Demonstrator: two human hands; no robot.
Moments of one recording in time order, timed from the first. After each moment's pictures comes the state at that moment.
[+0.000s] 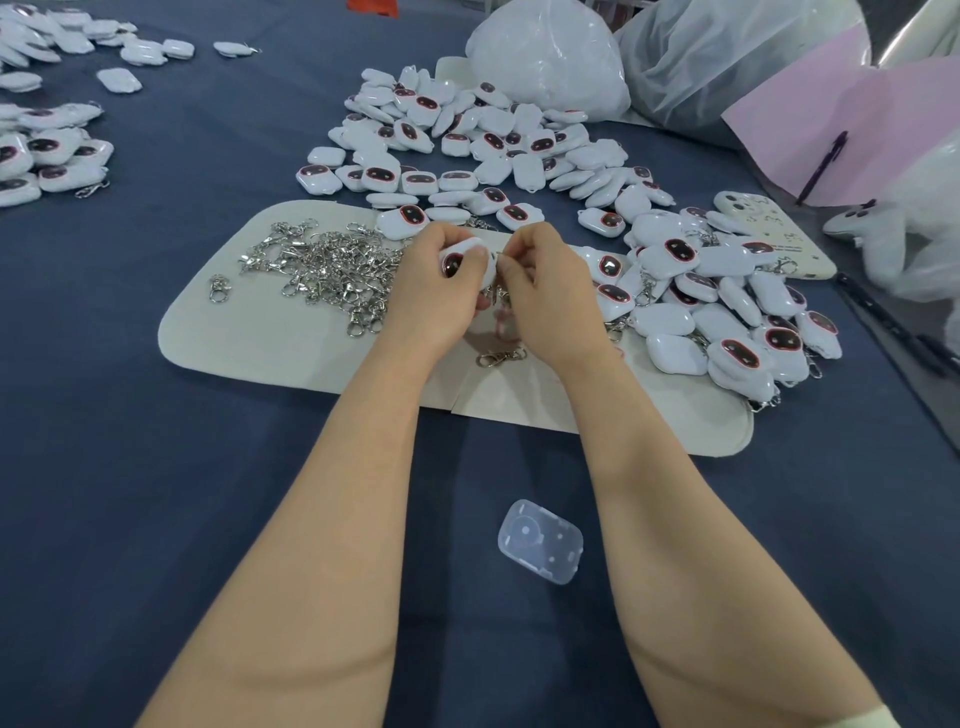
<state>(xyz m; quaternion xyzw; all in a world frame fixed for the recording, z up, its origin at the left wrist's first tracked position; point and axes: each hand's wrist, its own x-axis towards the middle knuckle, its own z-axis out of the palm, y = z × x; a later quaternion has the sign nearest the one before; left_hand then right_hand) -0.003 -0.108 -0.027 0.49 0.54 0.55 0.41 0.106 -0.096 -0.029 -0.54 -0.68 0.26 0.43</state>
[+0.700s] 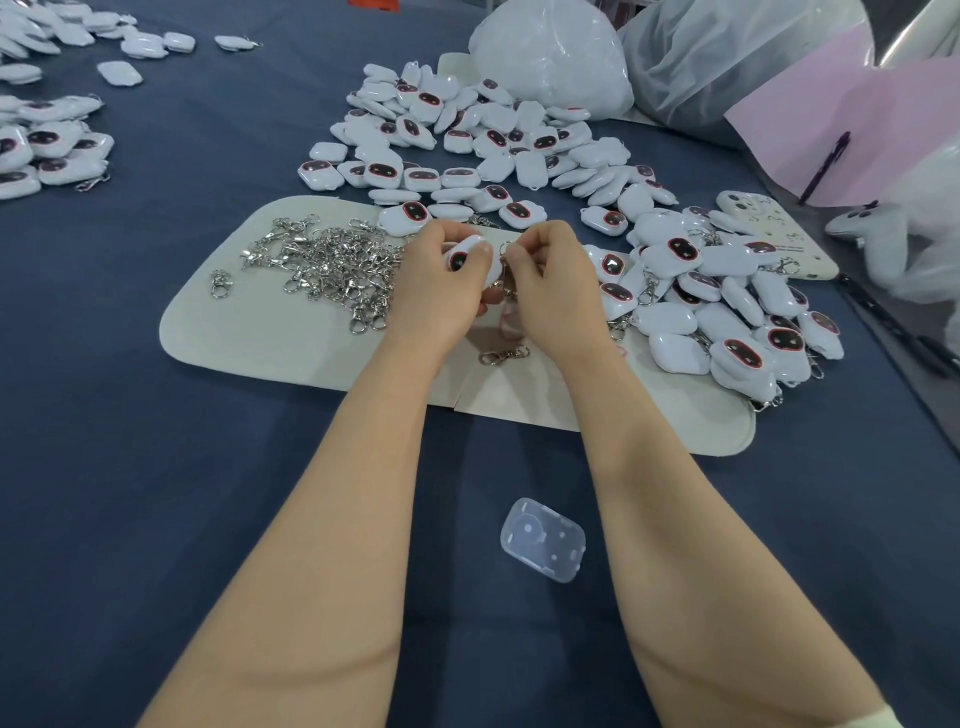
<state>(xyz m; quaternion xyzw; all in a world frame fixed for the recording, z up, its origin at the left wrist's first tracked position) 0.000 -0.109 -0.024 0.46 0.54 0.56 0.43 0.104 -0.092 -0.029 -0.56 -0.64 0.26 0.46</state>
